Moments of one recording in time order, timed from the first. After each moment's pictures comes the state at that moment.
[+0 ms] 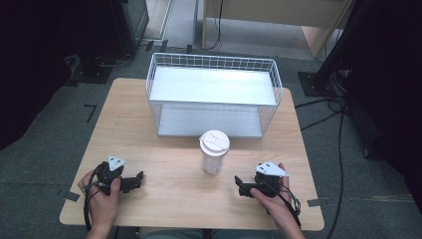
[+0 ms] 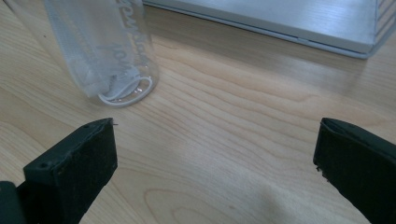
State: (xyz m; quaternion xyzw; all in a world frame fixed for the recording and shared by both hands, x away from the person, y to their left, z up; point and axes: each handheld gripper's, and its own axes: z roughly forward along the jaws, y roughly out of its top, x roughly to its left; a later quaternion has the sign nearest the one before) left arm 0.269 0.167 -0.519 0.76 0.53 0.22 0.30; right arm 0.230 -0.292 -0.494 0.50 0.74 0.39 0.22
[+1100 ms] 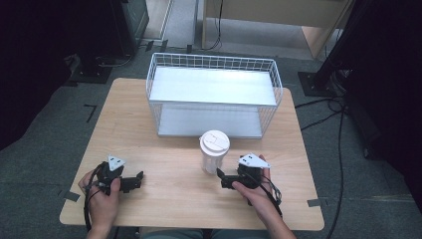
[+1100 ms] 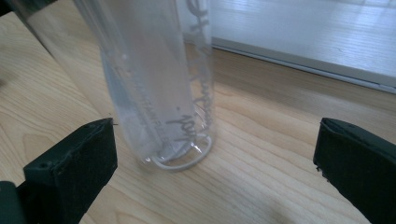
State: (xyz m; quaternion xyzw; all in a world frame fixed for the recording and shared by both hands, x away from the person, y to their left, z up) left arm 0.269 0.167 -0.519 0.76 0.53 0.22 0.30; right arm 0.255 -0.246 -0.493 0.48 0.73 0.44 0.19
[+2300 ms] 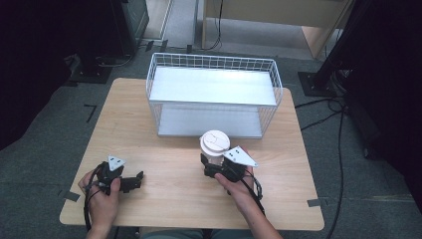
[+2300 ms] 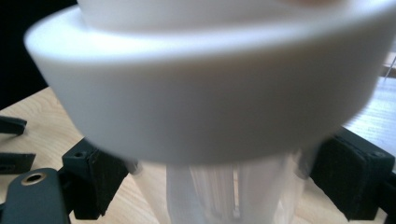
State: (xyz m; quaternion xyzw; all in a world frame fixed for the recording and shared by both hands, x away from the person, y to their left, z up) left arm 0.269 0.167 -0.519 0.76 0.53 0.22 0.30; right arm 0.266 -0.196 -0.471 0.46 0.67 0.53 0.24
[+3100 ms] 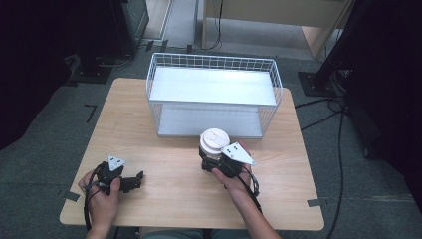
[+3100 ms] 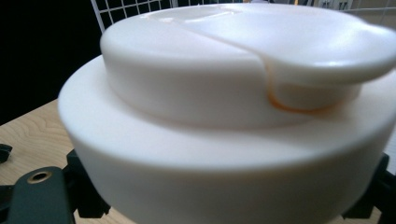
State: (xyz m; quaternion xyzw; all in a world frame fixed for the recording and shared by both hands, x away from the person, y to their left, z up) left arm 0.269 0.167 -0.519 0.76 0.53 0.22 0.30; right arm 0.273 -0.189 -0.463 0.46 0.65 0.54 0.27
